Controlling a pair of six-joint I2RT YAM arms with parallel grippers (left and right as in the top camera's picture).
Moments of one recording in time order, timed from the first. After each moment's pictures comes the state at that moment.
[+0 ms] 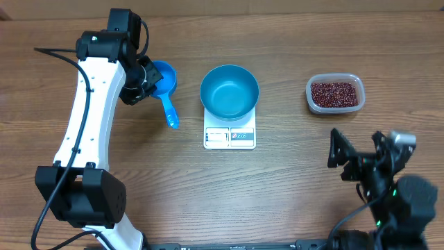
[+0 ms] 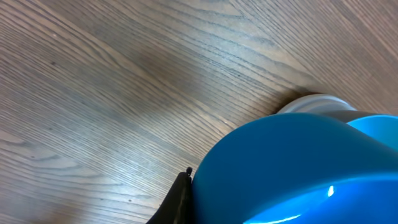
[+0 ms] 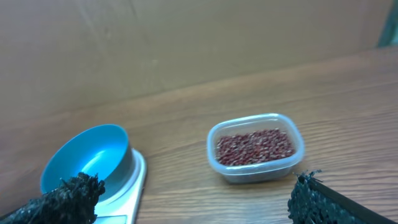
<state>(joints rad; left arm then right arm) -0.08 1.85 1.84 -1.34 0.04 -0.73 -0.09 0.40 0.64 -0.53 -0.17 0.20</state>
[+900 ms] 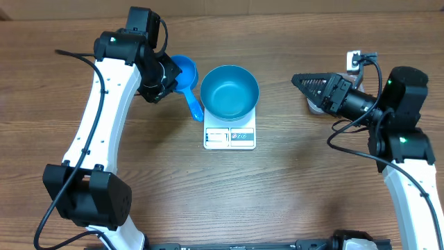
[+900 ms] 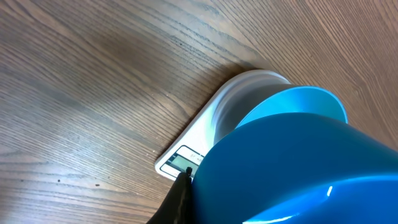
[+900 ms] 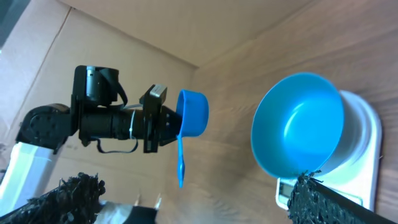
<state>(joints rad) -0.16 1.85 1.84 -1.27 0.16 -0.92 -0.09 1.19 0.98 -0.23 -1.02 0.71</state>
